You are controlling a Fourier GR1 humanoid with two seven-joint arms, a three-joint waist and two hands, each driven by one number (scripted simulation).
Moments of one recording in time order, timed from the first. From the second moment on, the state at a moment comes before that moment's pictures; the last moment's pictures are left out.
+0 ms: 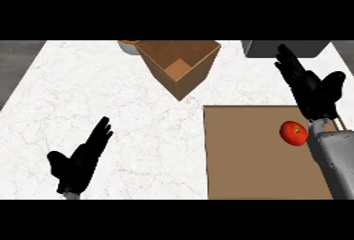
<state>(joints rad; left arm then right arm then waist) 0.05 0.30 -0.28 -1.48 0.30 0.14 0.01 -0.42 -0.38 0.06 -1.37 -0.13 -0.01 0.13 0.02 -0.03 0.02</state>
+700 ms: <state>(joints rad) -0.13 0.51 -0.20 -1.57 0.15 0.07 -0.09 -0.09 -0.71 -0.23 -1.68 0.07 -0.20 0.16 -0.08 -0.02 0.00</state>
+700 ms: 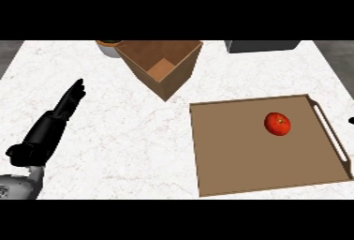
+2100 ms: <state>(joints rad) -0.25 0.44 -0.21 -1.49 0.06 -0.02 -0.11 -0.27 -0.86 0.22 -1.99 0.25 0.38 0.98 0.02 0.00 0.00</state>
